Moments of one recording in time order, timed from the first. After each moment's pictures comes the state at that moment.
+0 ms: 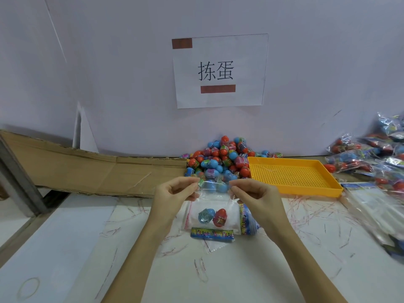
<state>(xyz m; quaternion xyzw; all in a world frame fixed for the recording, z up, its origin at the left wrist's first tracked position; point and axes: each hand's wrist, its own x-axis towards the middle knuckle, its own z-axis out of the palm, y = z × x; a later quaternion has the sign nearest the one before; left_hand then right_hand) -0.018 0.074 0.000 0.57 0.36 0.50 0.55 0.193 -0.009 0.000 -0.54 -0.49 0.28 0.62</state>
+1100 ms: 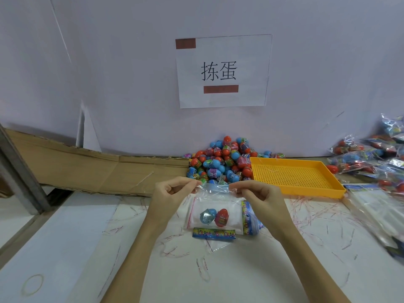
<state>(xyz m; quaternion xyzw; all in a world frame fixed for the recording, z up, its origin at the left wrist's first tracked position) -0.033 0.079 0.001 0.65 0.34 0.48 0.48 0.193 -0.011 0.005 -0.54 -0.53 0.27 0.59</state>
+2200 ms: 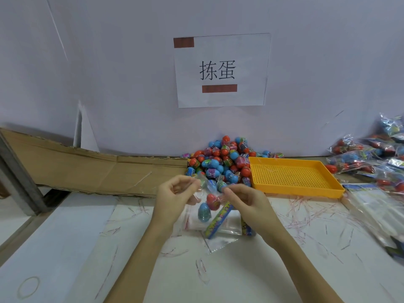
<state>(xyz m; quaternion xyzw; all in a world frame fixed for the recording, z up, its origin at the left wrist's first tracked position) -0.014 0.076 -0.005 0.59 0.39 0.49 0.51 0.178 -0.007 -0.004 -0.55 -0.54 0.33 0.55</state>
